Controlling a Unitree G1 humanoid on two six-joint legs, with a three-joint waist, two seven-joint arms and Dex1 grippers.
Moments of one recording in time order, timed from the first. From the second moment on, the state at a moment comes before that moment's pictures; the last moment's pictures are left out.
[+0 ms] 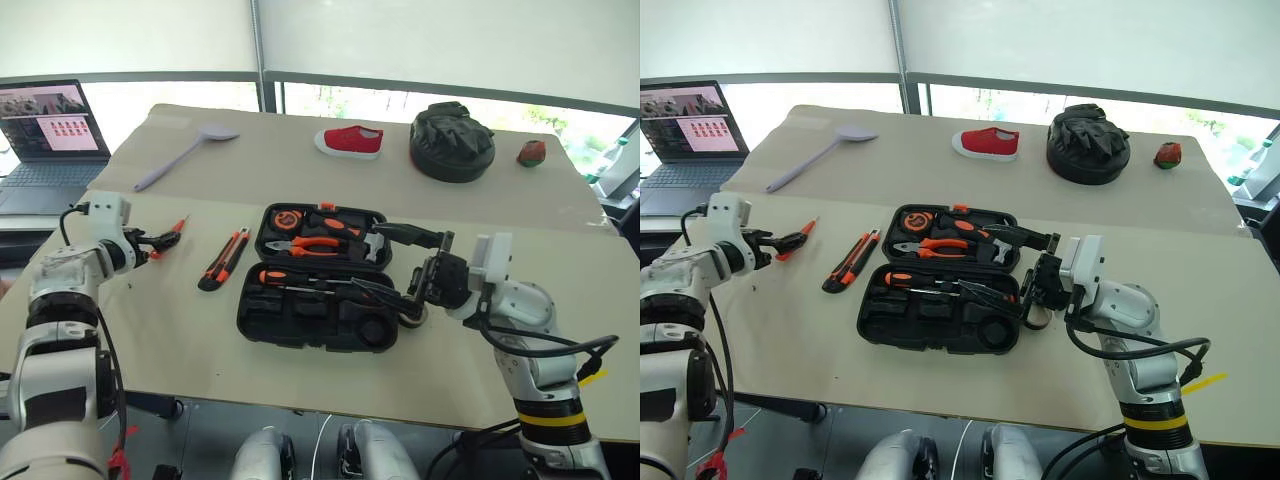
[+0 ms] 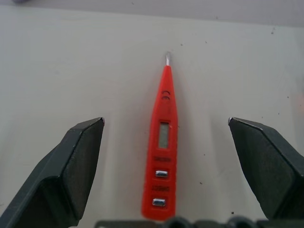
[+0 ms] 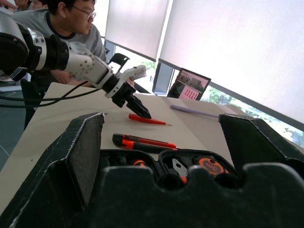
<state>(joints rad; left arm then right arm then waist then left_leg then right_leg) -0.89 0.72 0.13 1.09 -0.19 0.36 -0.67 -0.25 -0.45 -0.02 -0.35 0.50 0.06 0.98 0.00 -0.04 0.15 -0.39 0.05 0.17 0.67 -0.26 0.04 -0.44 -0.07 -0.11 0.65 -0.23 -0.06</state>
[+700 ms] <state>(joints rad) -0.87 0.68 0.18 1.19 -0.12 0.11 -0.69 -0.17 -0.47 -0.01 -0.40 0.50 0.09 0.93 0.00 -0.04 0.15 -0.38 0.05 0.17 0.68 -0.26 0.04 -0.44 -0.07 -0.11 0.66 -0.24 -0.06</state>
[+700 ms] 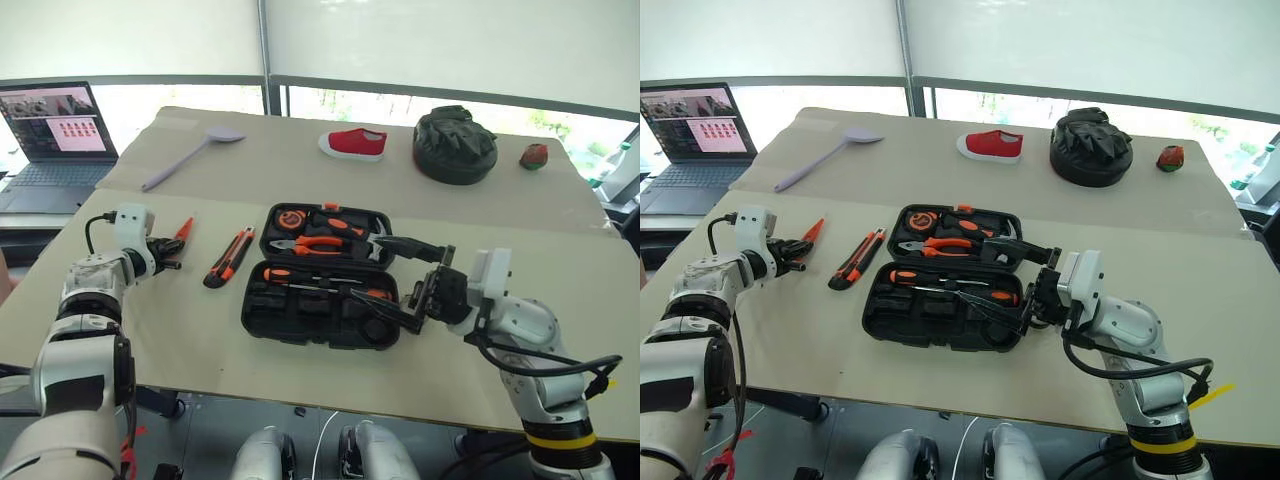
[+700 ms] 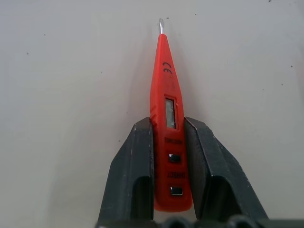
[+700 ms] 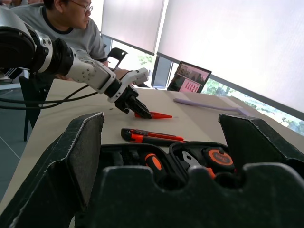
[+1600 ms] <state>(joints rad) -0.57 0.77 -0.22 0.16 -0.13 0.22 -1.36 -0.13 -0.60 -0.08 -0.32 0.52 0.09 1.04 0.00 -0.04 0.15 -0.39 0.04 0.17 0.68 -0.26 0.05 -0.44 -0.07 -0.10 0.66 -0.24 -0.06</state>
